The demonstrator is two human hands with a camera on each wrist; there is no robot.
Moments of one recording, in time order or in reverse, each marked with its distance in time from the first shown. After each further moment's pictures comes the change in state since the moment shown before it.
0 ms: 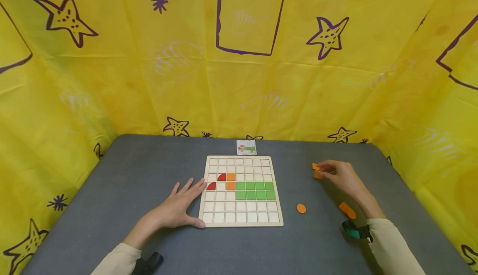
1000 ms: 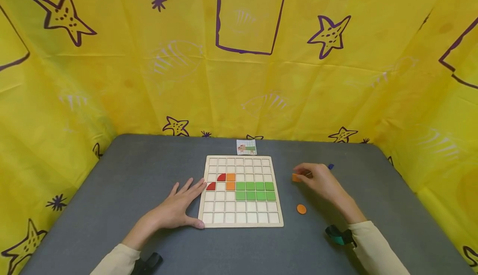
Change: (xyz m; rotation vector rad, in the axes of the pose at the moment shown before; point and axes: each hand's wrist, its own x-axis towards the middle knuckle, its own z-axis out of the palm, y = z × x) left_hand 0.001 -0.001 0.000 0.012 -0.003 0.001; right_hand 0.012 -0.053 0.036 0.008 -0.053 -0.130
